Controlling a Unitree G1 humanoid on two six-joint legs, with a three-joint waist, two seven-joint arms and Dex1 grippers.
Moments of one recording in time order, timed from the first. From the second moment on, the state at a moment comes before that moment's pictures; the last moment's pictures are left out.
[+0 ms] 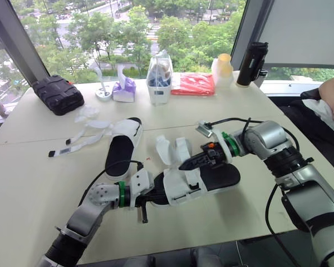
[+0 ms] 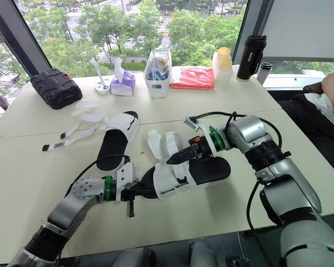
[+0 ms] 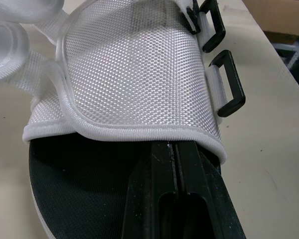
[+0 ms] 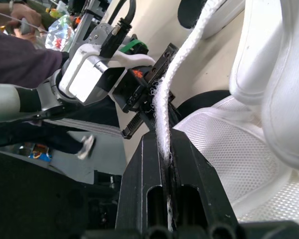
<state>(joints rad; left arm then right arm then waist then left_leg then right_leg) -0.19 0.48 -0.29 -0.13 -0.24 0.19 -1.01 -1.00 -0.65 0.44 0.34 0.62 1.20 1.41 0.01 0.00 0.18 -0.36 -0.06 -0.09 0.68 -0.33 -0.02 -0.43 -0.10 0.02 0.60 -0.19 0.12</state>
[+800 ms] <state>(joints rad) -0.18 0.48 -0.29 -0.13 -0.24 0.19 -1.00 -1.01 -0.61 0.42 0.29 0.64 1.32 1.44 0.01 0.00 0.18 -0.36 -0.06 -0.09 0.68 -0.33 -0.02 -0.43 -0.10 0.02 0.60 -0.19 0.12</state>
